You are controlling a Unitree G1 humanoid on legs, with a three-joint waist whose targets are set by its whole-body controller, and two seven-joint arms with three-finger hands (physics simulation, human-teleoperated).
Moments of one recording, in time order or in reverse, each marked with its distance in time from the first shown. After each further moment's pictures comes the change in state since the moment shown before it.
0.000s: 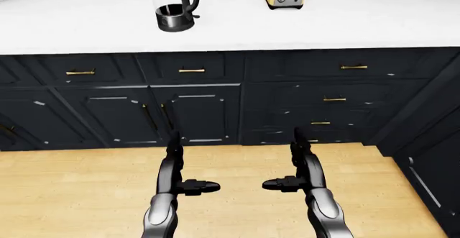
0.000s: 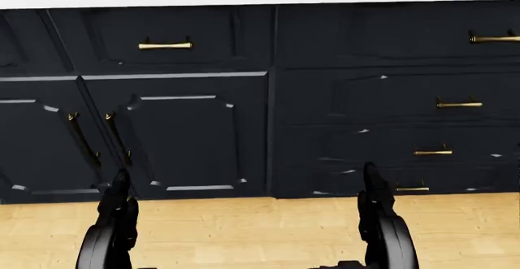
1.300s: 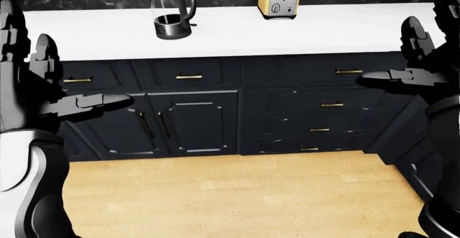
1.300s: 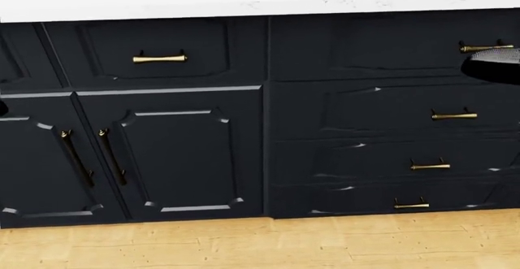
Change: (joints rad) left arm -0.398 0.409 0.458 -0.713 -0.313 0.637 0.117; right arm -0.520 -0.515 -0.425 -0.566 0.474 0.680 -0.118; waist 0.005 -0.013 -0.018
